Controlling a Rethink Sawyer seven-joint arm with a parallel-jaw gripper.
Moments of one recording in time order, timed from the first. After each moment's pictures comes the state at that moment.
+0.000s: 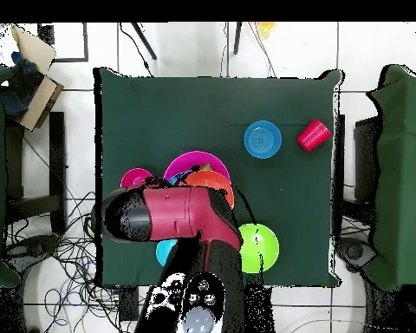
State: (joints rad) arm 0.04 -0.87 -0.15 1.74 -0.16 0.57 2.09
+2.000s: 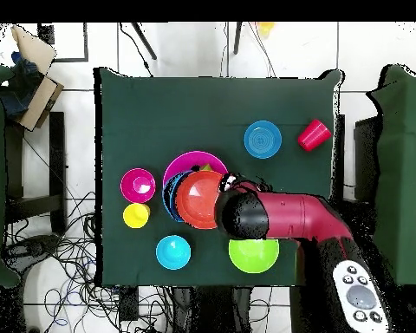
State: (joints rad) arm -0.53 -0.87 0.23 1.86 -0.40 0.39 2.09
